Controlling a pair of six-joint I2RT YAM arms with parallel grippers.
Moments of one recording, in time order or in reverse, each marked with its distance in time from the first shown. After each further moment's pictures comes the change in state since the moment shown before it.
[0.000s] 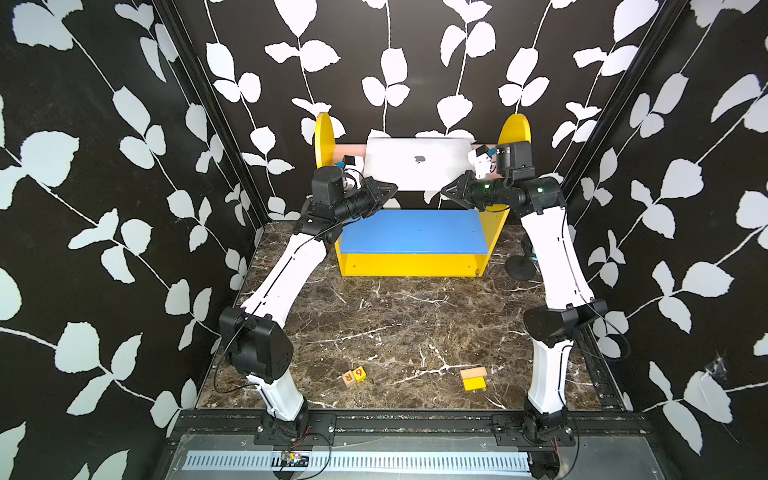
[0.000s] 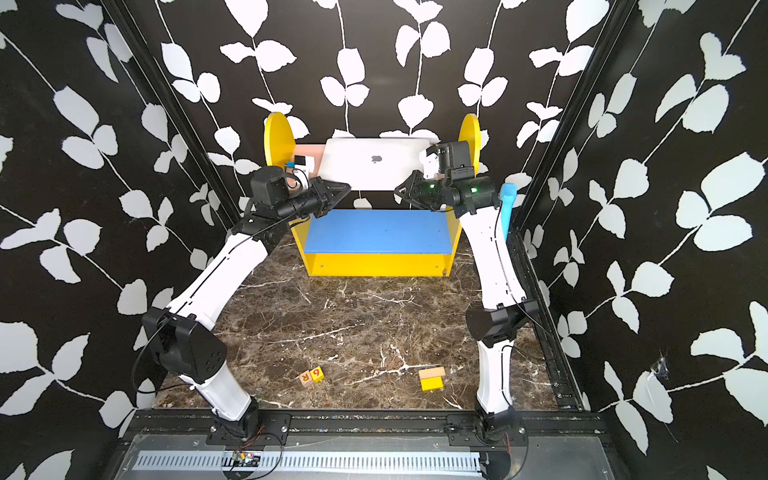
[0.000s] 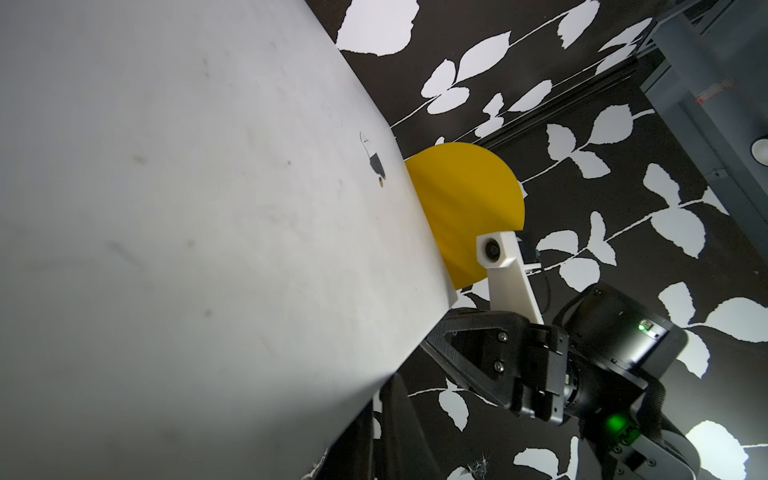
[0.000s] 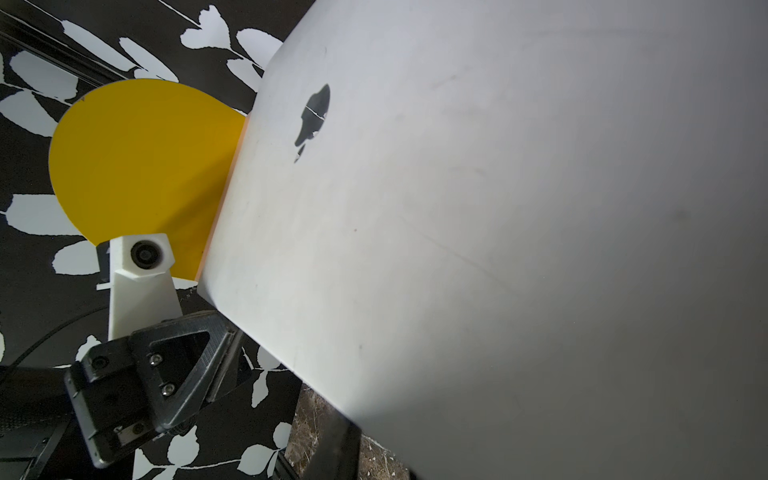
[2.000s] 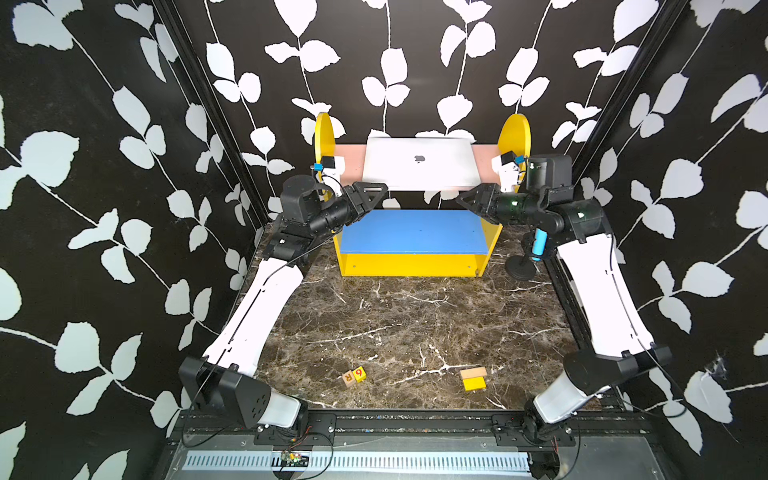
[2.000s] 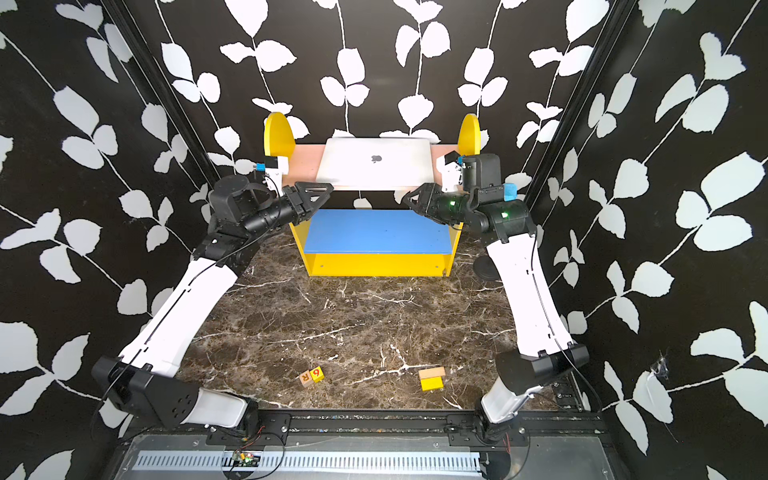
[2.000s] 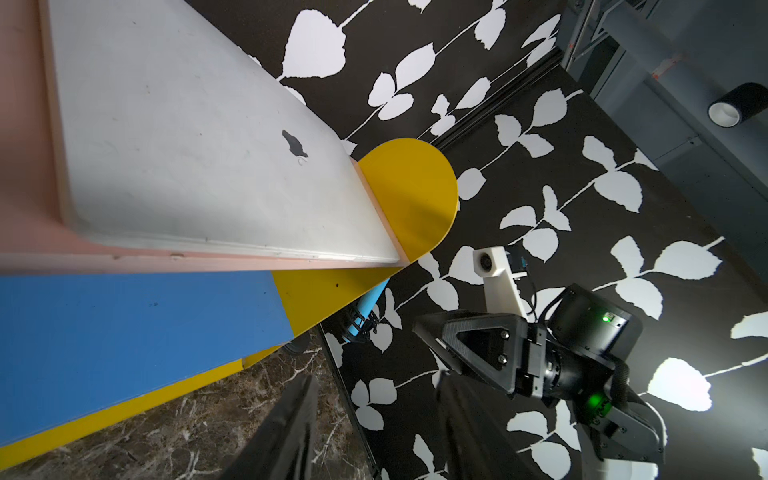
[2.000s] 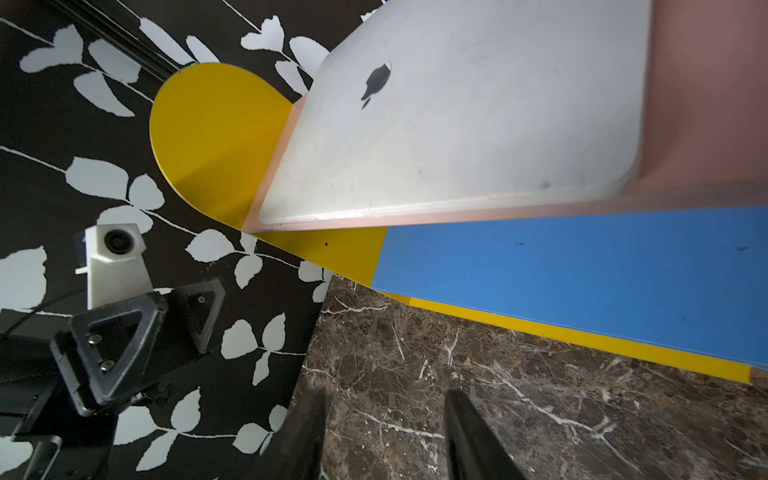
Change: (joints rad) left arm 0.017 -0.303 -0.192 -0.022 0.019 0.085; right arm -0.009 -0.452 -0.536 0.157 0.008 -0.058
